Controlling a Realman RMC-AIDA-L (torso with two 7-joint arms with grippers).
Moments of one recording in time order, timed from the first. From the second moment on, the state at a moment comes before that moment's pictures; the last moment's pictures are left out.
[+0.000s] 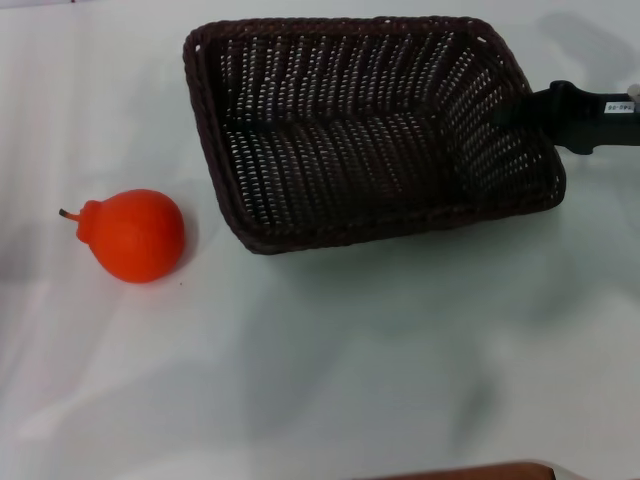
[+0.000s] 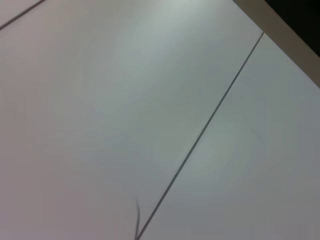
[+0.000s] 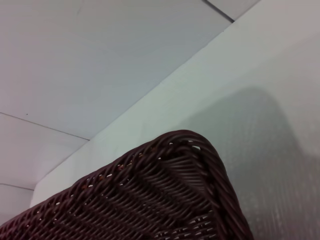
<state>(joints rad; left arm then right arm) -0.24 -2.16 -2.70 -0.18 0.98 -1.85 2.13 0.61 2.00 -0.39 -0.58 0.80 1.40 2.38</state>
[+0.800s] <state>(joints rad) -0.23 -2.16 -2.70 -0.18 0.98 -1.82 2.13 0.58 2.01 -0.40 -0.56 0.89 1.37 2.38</state>
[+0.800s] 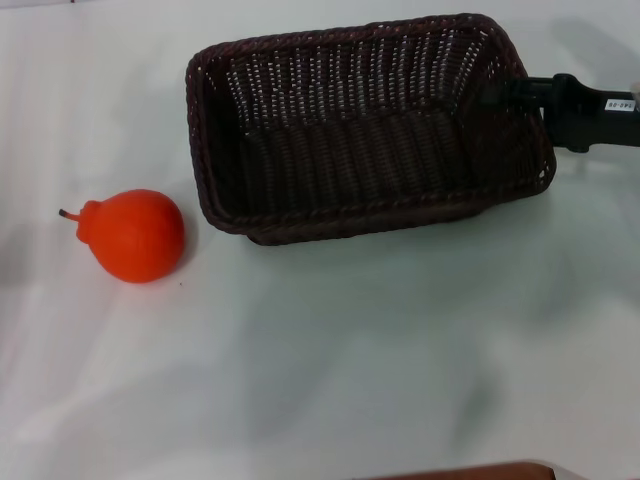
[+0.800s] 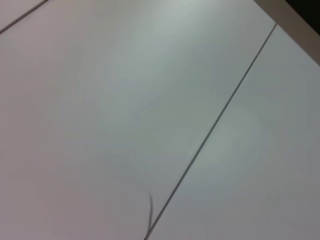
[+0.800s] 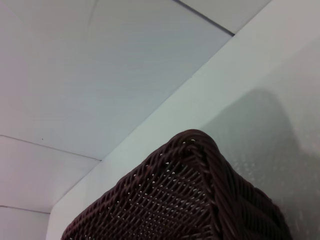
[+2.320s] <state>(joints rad) -0.19 -2.16 -2.46 -0.40 1.60 -1.34 2.28 0.55 1.99 -0.33 -0.50 1.34 1.30 2.11</state>
